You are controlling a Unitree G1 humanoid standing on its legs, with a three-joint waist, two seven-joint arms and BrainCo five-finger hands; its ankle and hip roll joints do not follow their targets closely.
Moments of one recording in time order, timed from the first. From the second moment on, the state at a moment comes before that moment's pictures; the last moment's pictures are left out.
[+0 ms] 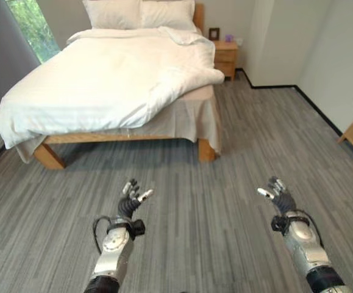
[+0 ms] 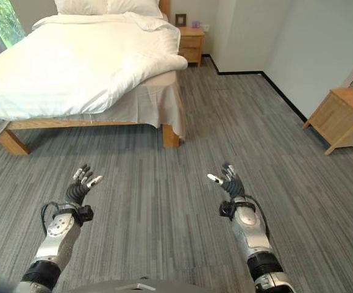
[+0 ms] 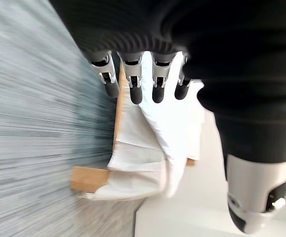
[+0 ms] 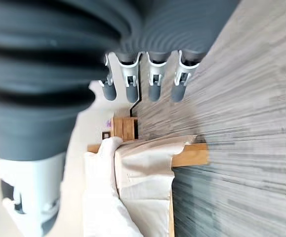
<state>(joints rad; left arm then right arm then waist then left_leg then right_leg) -0.03 0.32 -0.06 0.45 -0.42 -0.21 0.13 -0.11 -0.32 0.15 0.47 0.36 -0.13 -0.10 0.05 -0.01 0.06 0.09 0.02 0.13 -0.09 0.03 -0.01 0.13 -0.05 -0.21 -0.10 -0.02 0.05</state>
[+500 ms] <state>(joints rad) -0.01 0.29 -0.09 0.51 -0.41 -0.16 0.14 0.10 -0.28 0.22 0.38 0.29 -0.07 -0.08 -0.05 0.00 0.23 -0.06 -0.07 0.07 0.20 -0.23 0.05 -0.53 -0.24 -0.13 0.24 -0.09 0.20</state>
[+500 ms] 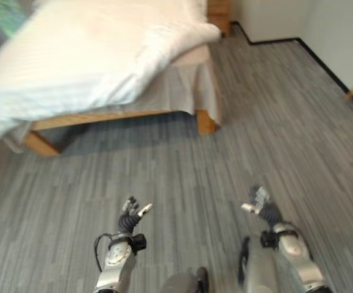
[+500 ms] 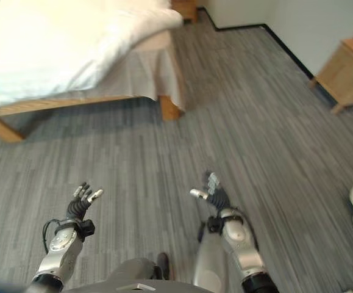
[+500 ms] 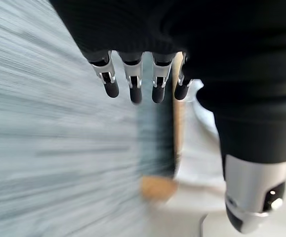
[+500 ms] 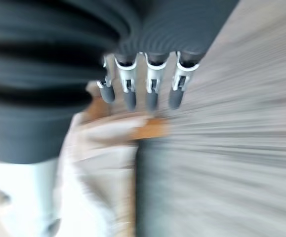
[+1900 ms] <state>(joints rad) 0.18 0.26 -0.07 0.45 -0.47 -0.17 0.05 -0.12 -0.49 0.08 0.21 0.31 -0.11 -0.08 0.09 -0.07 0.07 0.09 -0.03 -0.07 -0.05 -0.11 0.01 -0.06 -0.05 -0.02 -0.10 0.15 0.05</state>
